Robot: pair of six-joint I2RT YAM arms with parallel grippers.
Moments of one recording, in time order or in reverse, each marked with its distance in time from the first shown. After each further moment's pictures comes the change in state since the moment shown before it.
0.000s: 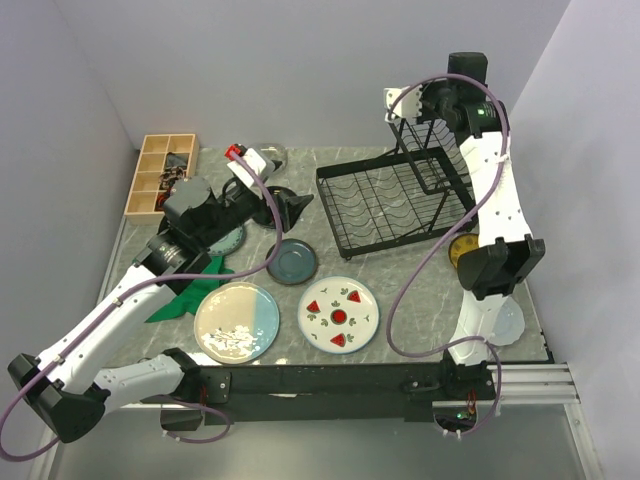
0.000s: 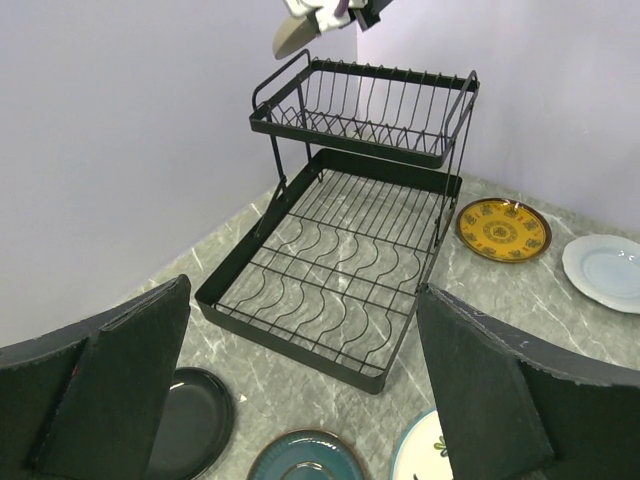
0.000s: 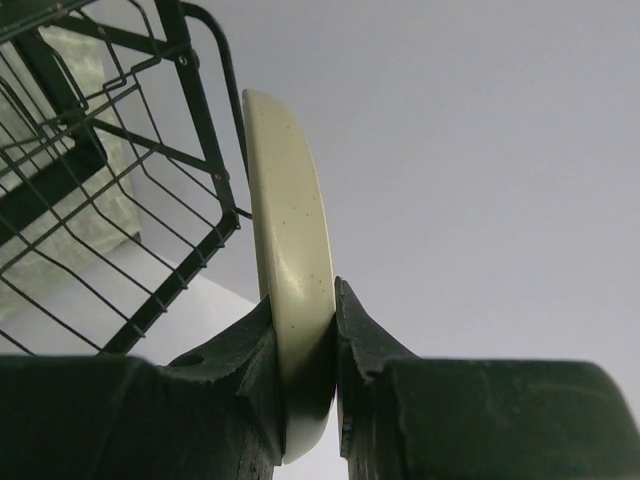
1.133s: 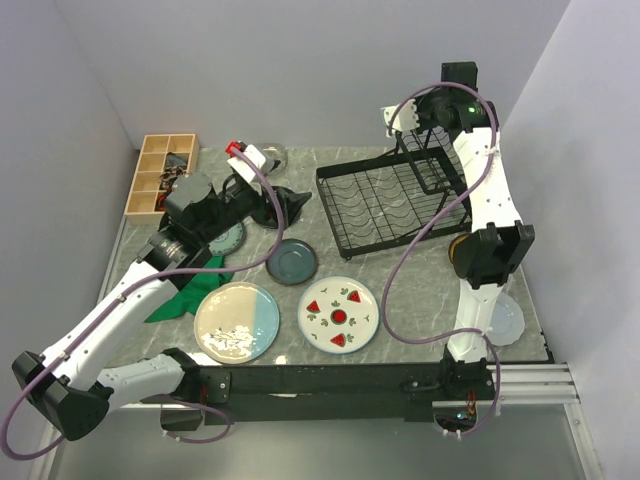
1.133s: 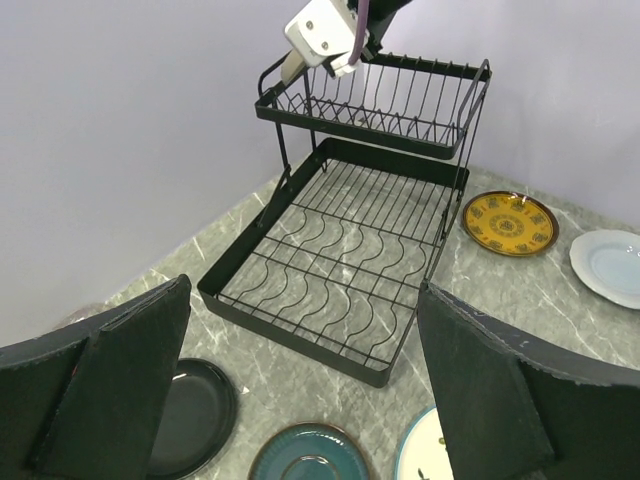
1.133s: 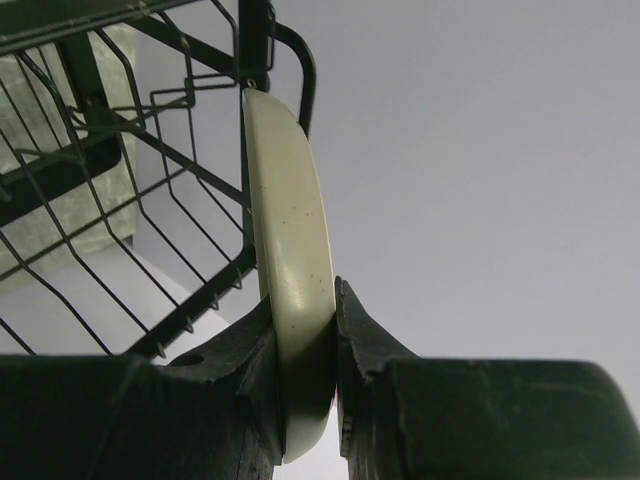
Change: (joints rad) left arm 0.034 0.021 0.000 0.000 0.025 -0.010; right arm -0.030 0.108 0.020 -0.029 -0.059 -0.187
